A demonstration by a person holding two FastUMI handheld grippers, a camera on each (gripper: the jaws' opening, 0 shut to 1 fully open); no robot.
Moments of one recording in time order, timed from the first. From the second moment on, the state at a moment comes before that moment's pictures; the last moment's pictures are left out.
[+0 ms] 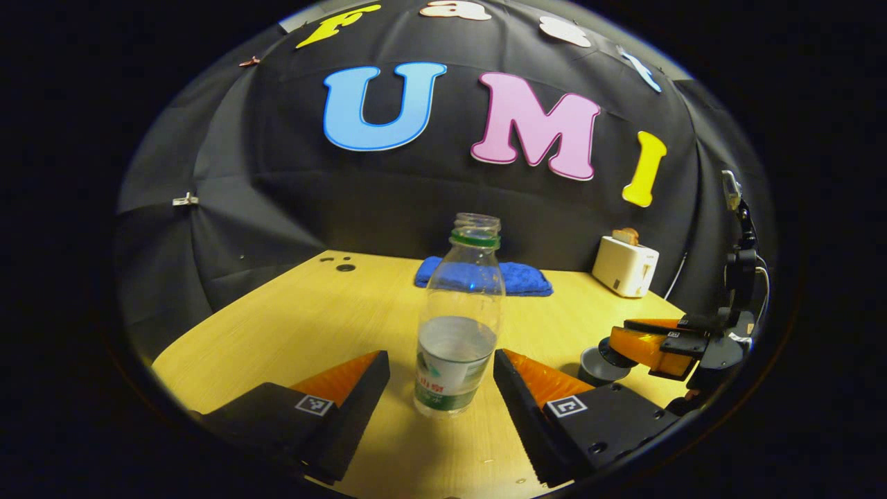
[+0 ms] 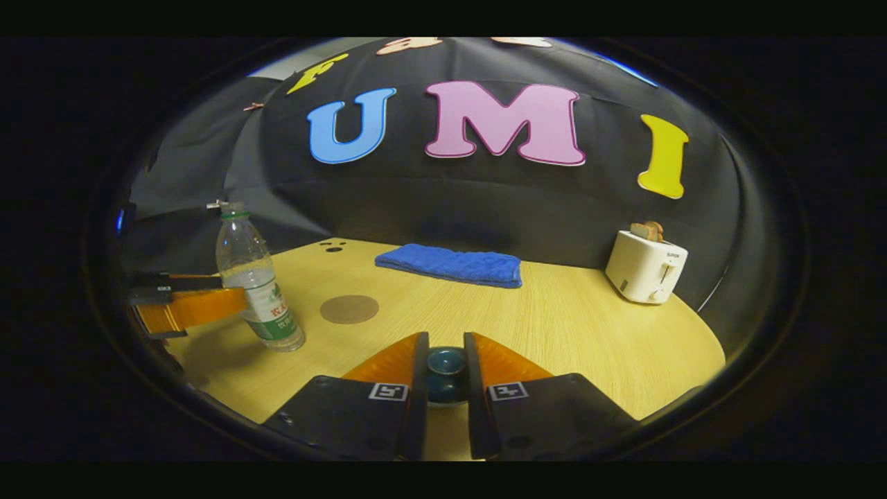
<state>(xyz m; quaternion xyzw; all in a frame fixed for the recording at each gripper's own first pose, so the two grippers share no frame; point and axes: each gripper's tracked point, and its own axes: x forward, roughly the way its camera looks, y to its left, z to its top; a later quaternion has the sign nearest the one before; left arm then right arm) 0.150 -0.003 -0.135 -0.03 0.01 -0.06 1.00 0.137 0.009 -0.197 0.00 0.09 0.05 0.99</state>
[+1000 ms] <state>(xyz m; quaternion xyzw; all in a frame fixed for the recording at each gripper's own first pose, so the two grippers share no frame) 0.204 -0.013 -0.134 0.04 -0.01 -0.07 1.00 0.085 -0.074 -0.225 0.04 0.14 -0.04 0.99</state>
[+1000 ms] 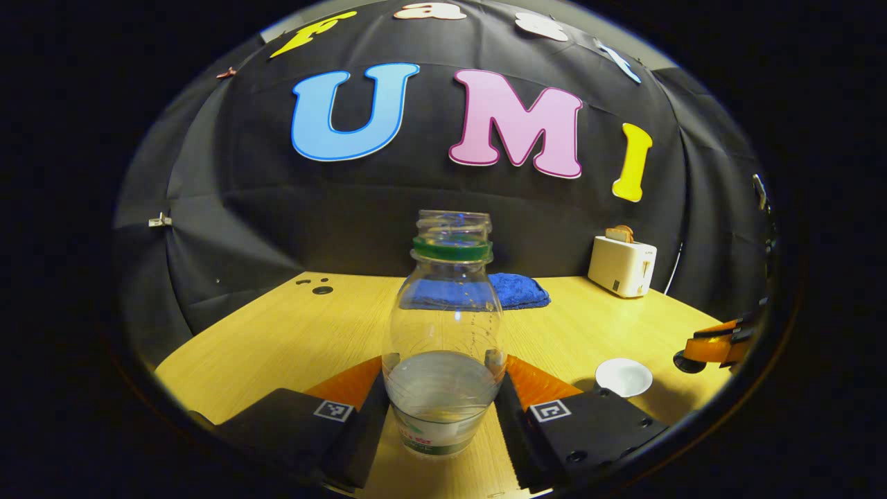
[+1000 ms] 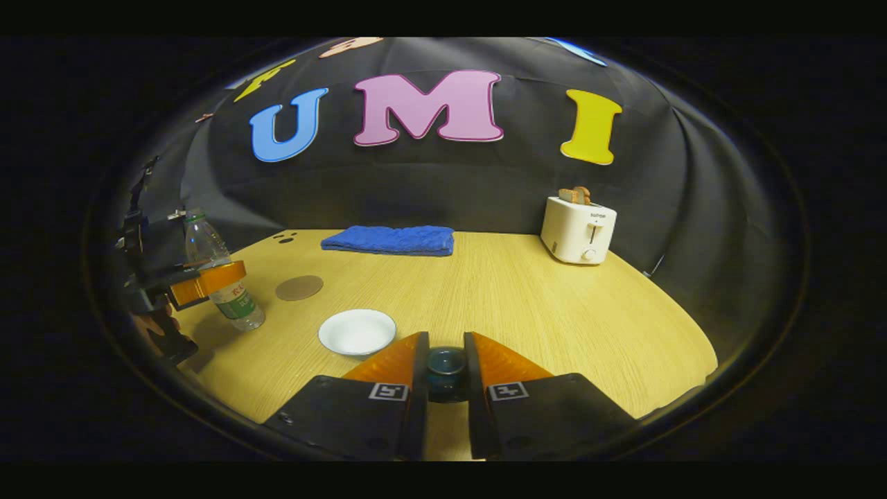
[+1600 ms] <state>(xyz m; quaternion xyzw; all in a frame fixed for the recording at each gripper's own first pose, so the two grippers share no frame) 0.210 -0.056 -0.126 0.41 -0.04 -0.08 0.91 0.070 -0.108 -0.217 0.02 0.13 -0.04 0.99</state>
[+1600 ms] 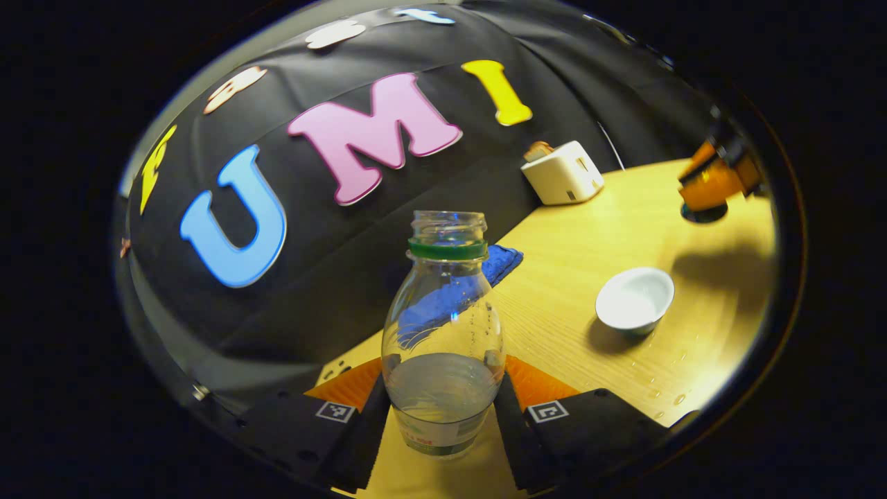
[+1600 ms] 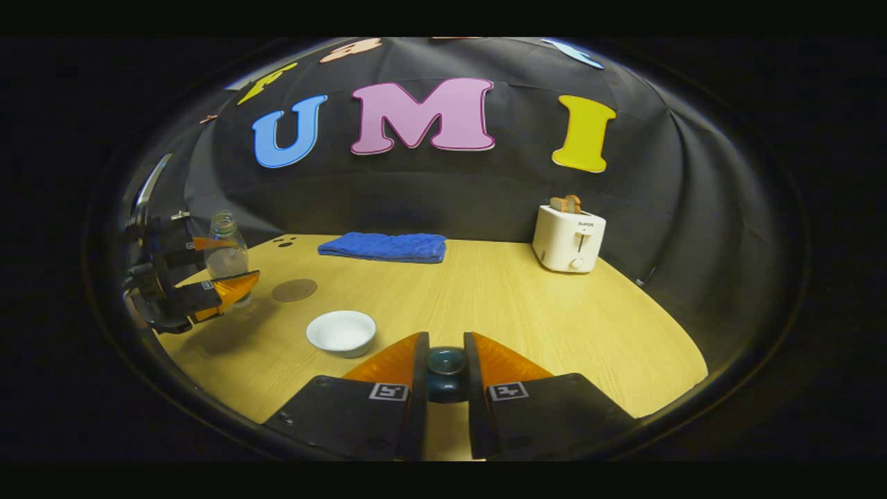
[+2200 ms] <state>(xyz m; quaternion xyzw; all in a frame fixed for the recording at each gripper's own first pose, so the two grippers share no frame) 0.242 -0.082 -0.158 0.62 -0.02 -0.10 0.78 0.064 -0.150 -0.224 0.02 0.13 -0.04 0.99</state>
